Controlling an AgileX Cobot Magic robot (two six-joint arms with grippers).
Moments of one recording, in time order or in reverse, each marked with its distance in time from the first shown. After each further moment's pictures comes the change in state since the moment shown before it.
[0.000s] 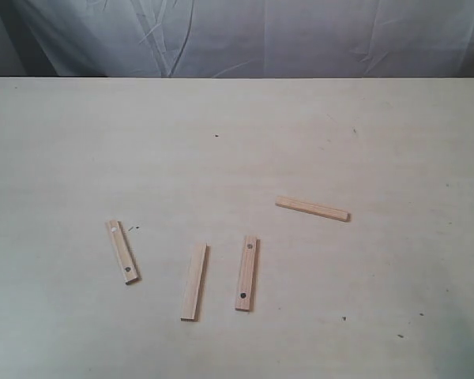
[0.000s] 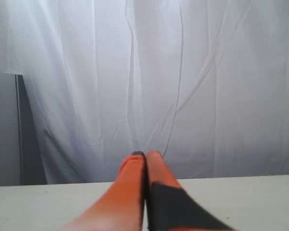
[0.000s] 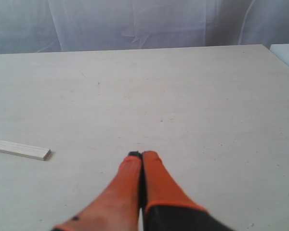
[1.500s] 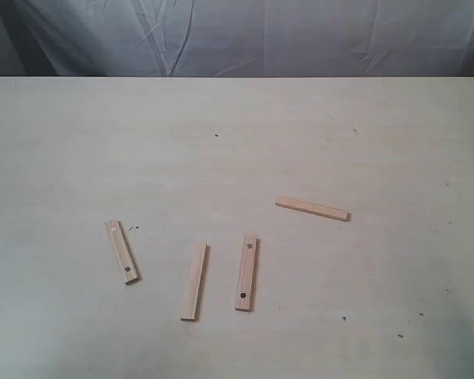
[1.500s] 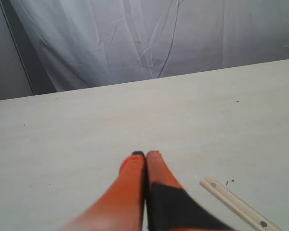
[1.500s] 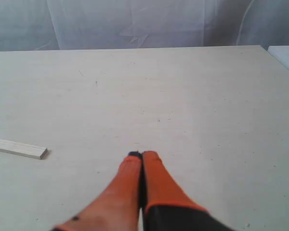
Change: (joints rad) left arm 0.000 0.000 0.000 0.045 0.374 0.076; right arm 0.000 0.000 0.000 -0.016 0.000 0.000
